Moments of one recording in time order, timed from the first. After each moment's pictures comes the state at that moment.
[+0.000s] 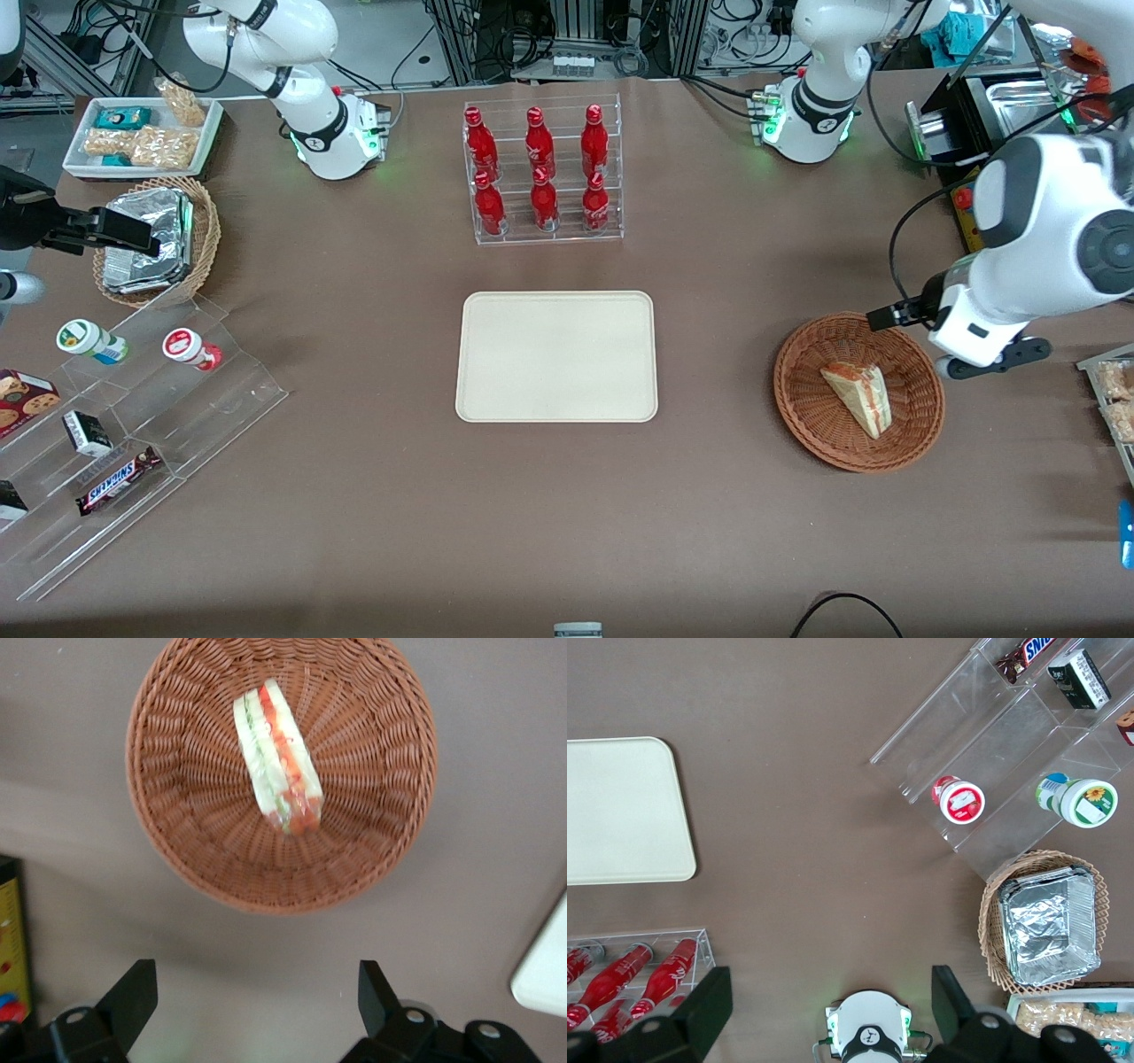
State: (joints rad) arm 0.14 0.15 -0.21 -1.89 0.04 1.85 -0.33
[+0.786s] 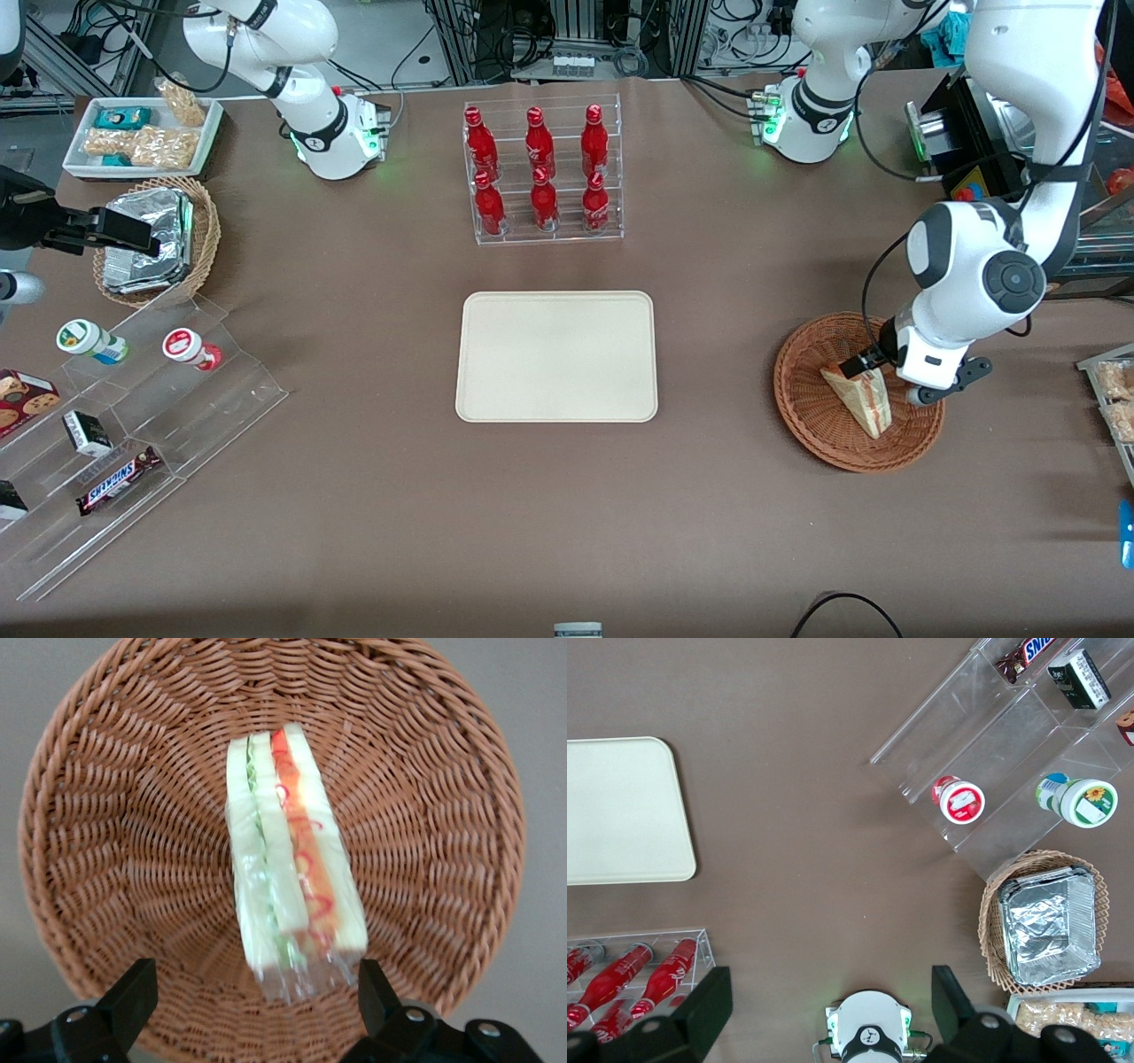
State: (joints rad) arm 0.14 0.29 -0.17 -2.13 0.04 2.38 -0.53
